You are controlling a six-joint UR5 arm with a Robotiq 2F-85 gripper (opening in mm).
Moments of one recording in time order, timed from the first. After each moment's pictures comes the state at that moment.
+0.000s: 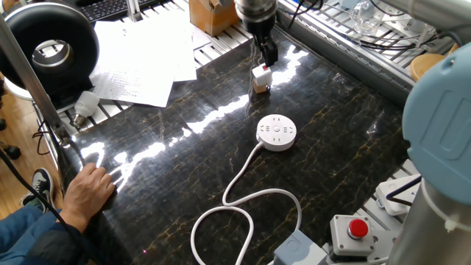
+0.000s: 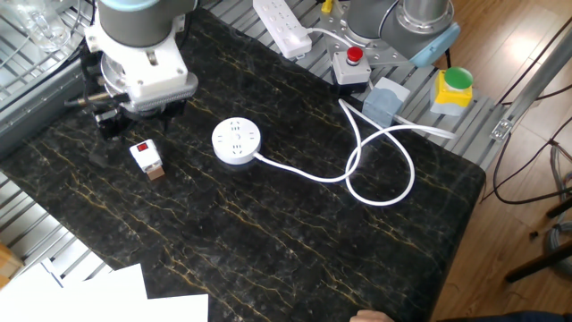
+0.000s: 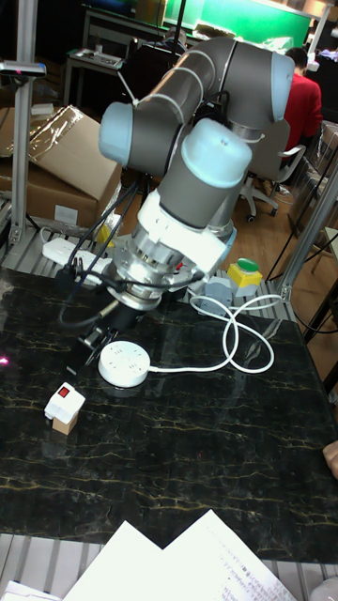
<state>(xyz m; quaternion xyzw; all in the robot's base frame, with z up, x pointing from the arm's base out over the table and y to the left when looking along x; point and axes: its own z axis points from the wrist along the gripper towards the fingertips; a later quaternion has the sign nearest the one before) 0.606 -0.112 0.120 0.56 -0.82 0.14 0.06</state>
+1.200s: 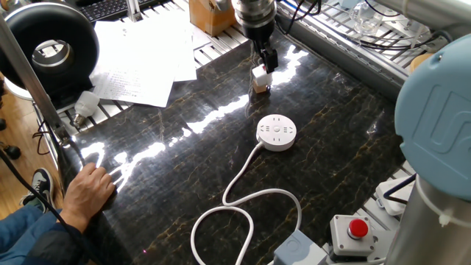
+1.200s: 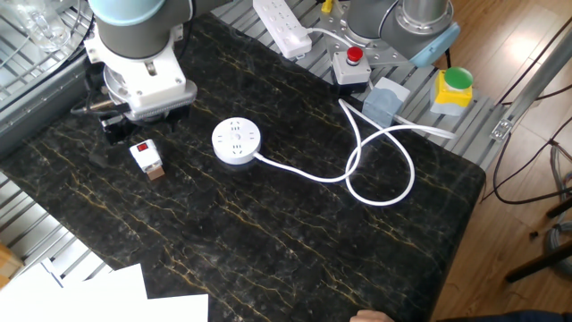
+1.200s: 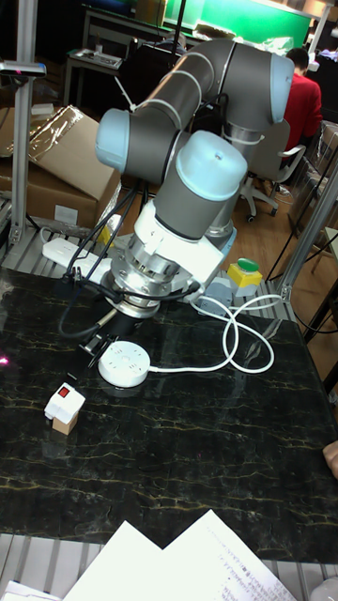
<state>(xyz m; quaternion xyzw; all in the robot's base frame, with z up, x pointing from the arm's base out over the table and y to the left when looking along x) 0.597 -0.114 0.109 0.56 -0.82 0.13 0.08</state>
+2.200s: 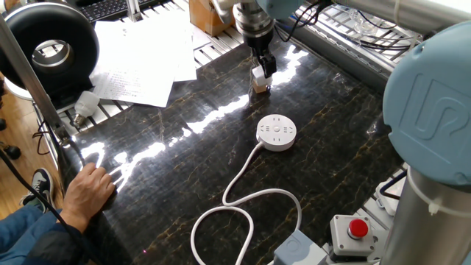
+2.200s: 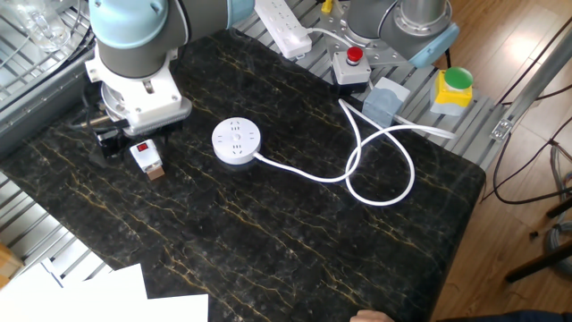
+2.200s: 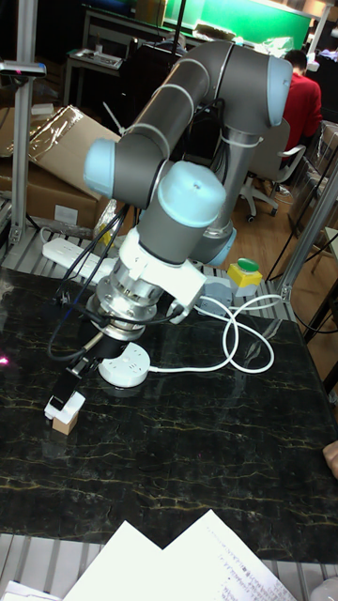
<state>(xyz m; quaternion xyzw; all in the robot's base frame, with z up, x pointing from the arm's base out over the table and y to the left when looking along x) 0.611 -0.124 0.072 0.56 -0.81 0.13 0.06</state>
